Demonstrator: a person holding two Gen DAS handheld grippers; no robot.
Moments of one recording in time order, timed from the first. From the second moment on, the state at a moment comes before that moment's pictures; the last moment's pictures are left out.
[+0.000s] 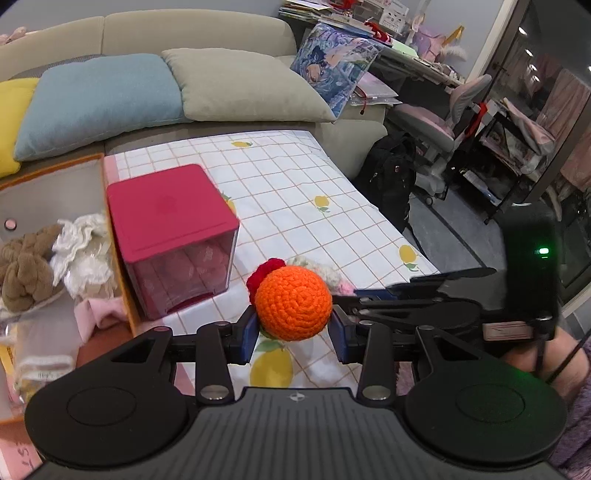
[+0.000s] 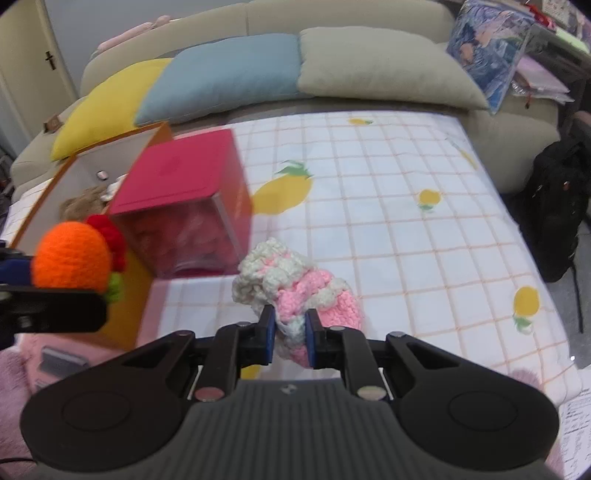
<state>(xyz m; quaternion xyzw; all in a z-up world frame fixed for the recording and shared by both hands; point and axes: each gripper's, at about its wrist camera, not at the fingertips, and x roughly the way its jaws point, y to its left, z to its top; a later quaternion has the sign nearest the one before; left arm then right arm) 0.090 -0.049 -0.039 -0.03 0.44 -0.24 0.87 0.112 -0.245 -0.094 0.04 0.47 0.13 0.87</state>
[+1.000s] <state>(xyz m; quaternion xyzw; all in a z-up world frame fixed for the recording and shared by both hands) 0.044 0.096 -0.020 -0.15 0.34 -0.12 0.92 0.090 -0.112 0.001 0.00 0.41 0.29 0.86</state>
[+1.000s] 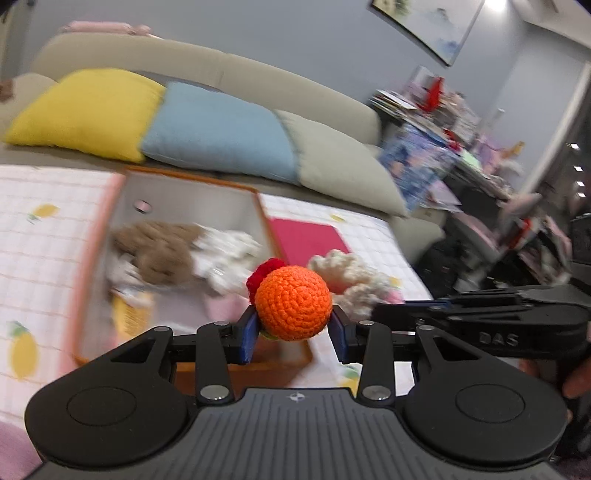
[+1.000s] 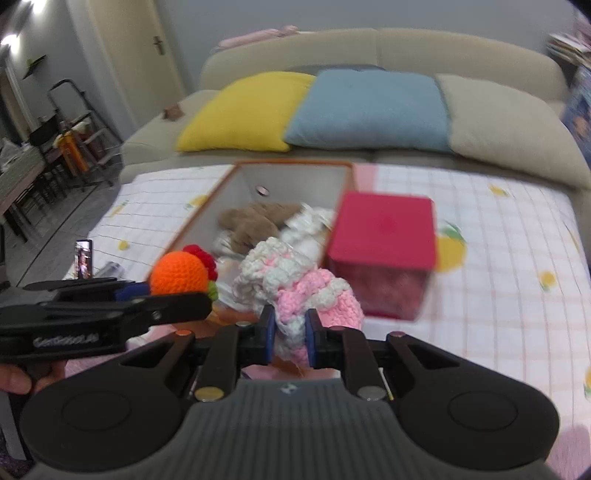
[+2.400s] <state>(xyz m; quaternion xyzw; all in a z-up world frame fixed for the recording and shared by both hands) 0.145 0.116 -0.117 0.08 0.55 -0.08 0.83 0.174 0.015 -0.109 -0.24 0.47 0.34 0.78</state>
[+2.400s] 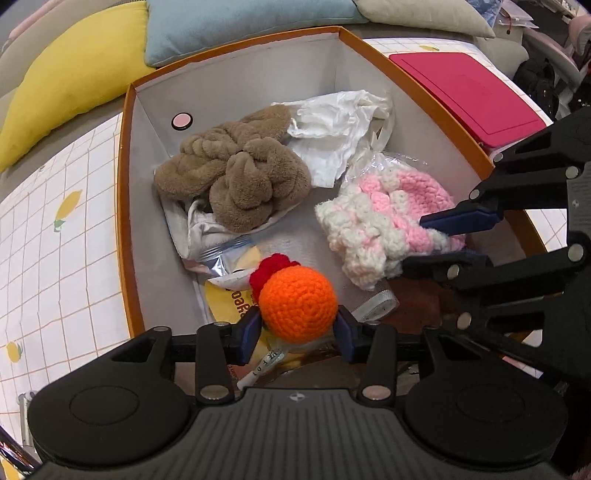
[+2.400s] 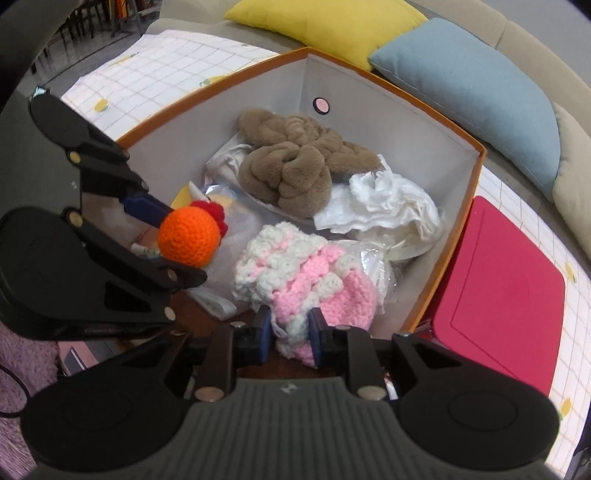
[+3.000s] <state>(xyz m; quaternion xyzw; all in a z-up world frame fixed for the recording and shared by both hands) 0.115 0.116 -0.055 0.06 0.48 -0.05 0.87 0.175 -0.012 -0.045 -0.26 0.42 0.32 0.81</state>
